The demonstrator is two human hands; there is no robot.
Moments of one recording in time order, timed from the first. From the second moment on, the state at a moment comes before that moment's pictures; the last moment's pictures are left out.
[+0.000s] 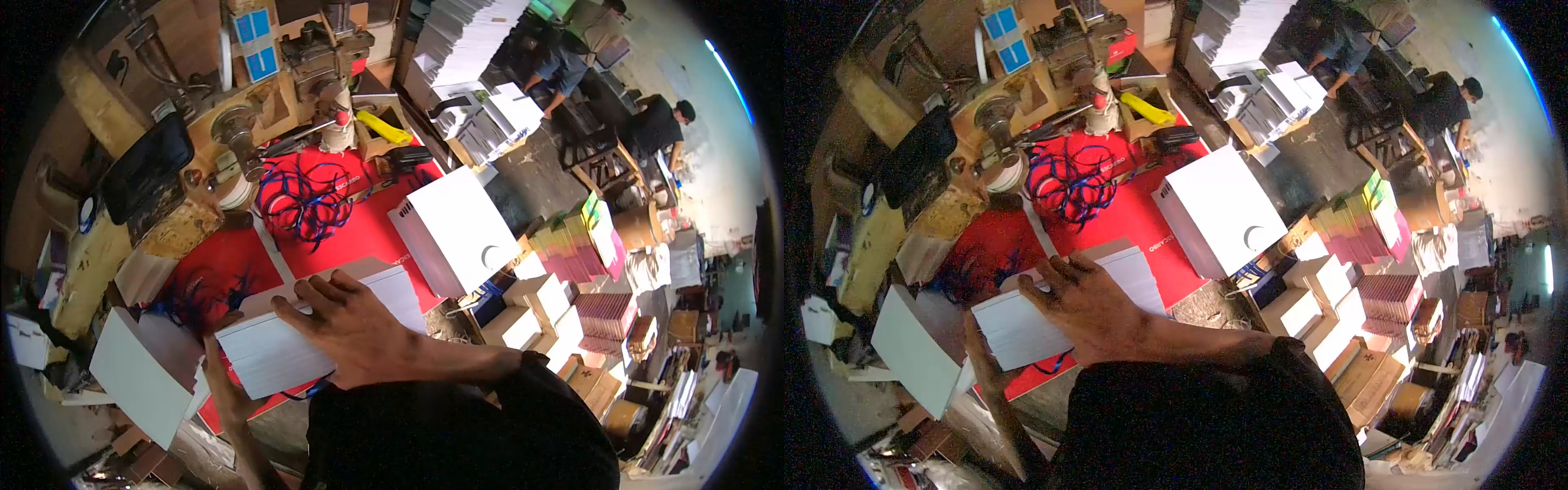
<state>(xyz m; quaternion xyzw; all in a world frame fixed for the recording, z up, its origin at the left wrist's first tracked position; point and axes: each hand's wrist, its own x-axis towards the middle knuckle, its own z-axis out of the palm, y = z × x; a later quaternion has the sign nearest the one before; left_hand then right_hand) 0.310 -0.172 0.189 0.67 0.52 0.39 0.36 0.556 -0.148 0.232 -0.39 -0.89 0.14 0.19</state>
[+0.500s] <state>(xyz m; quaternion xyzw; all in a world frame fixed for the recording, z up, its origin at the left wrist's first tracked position) 0.257 -0.236 -0.064 0.37 0.51 0.49 0.61 0.646 -0.183 0.102 -0.47 -0.61 0.42 0.48</state>
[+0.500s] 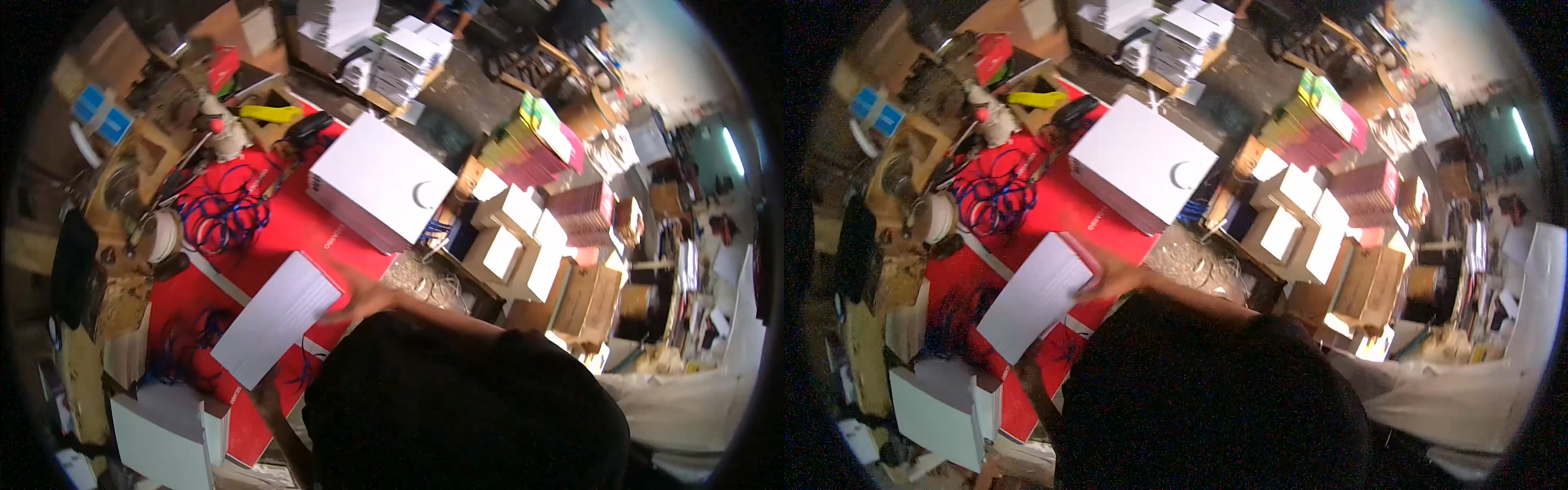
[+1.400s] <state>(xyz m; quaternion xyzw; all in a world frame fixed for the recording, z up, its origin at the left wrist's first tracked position) 0.261 -0.169 0.005 0.70 0.52 0.32 0.38 0.632 -0.165 0.085 -0.52 -0.76 0.27 0.26</state>
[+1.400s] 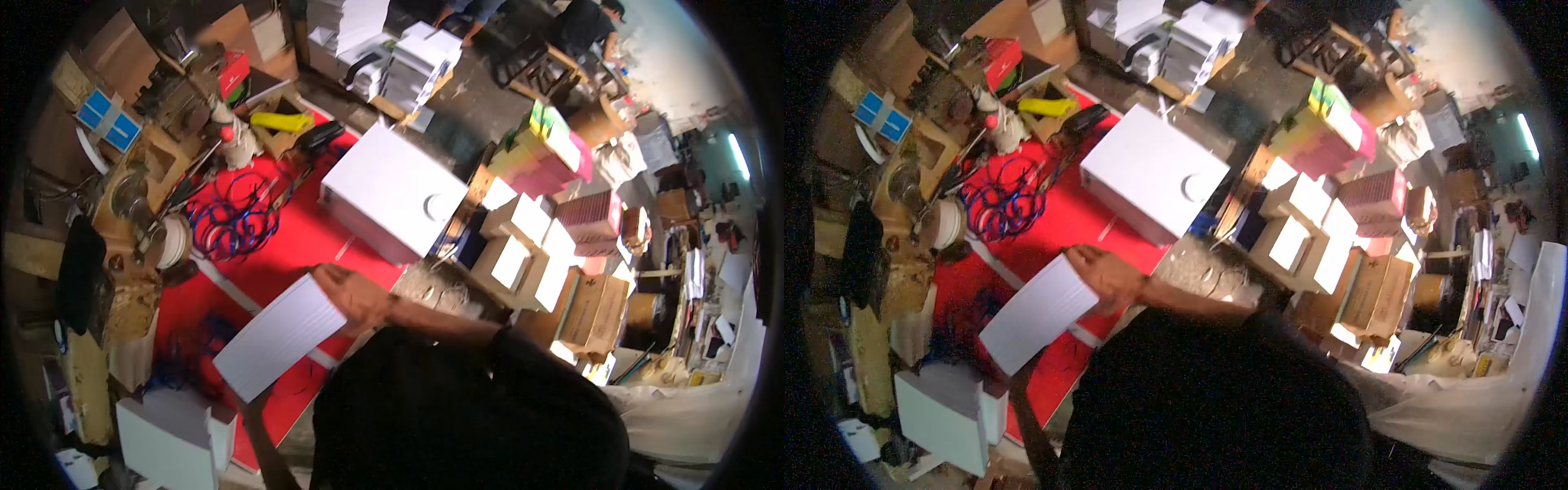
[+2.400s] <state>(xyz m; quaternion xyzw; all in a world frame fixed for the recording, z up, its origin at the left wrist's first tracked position) 0.311 -0.168 0.233 0.65 0.60 0.46 -0.04 0.638 -0.188 0.052 -0.48 -0.28 0.71 0.43</state>
